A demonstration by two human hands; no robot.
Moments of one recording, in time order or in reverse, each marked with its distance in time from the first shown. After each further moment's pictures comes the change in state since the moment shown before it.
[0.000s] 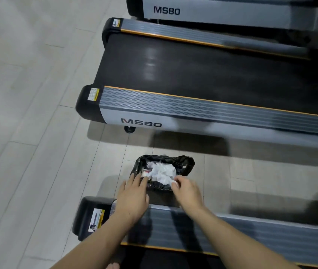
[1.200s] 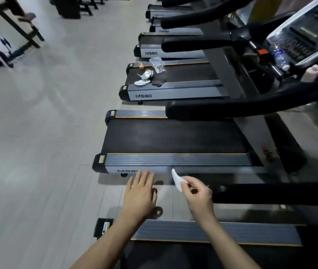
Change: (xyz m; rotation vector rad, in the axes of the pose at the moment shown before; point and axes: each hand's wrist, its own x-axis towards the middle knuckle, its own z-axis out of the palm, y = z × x) left_hand -0.381 0.368 -0.514 0.067 0.285 0.122; right_hand -0.442 -0.141 -0.606 0.660 0.430 -0.238
